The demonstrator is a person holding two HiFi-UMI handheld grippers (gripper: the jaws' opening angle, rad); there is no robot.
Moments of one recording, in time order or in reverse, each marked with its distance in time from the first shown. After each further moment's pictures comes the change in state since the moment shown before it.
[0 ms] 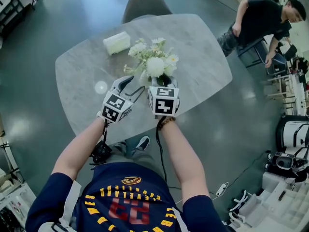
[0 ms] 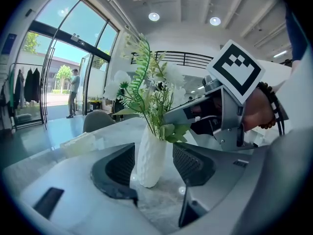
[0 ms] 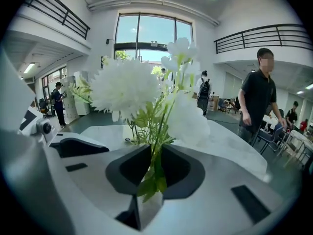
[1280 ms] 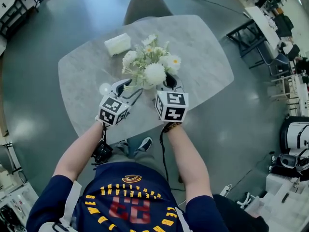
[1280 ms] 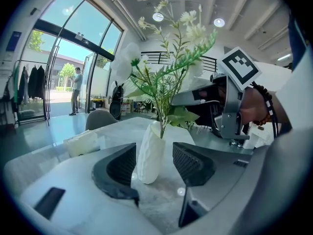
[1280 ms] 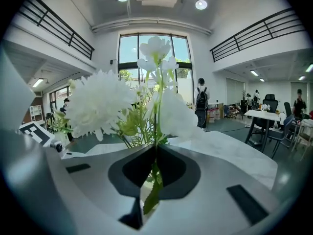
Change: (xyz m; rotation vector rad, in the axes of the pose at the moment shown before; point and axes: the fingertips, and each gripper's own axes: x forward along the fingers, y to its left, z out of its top) left arm -0.013 -0.006 -0.005 -0.041 0.000 0.017; right arm -0.035 -0.010 0.033 0.054 -0.203 0.088
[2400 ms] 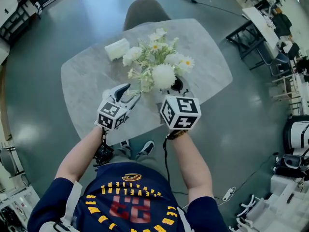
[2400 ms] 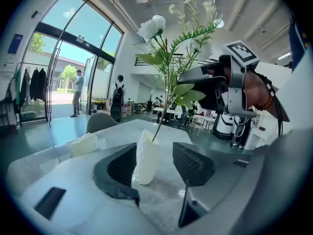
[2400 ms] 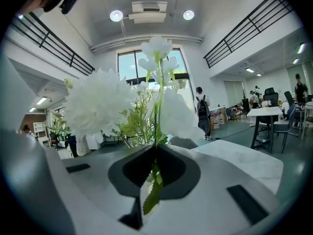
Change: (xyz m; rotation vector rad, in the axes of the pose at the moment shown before) left arm -0.021 -0.016 0.019 0.003 -0.018 0.014; right arm -0.060 0.001 0.074 0.100 -0.169 0.061
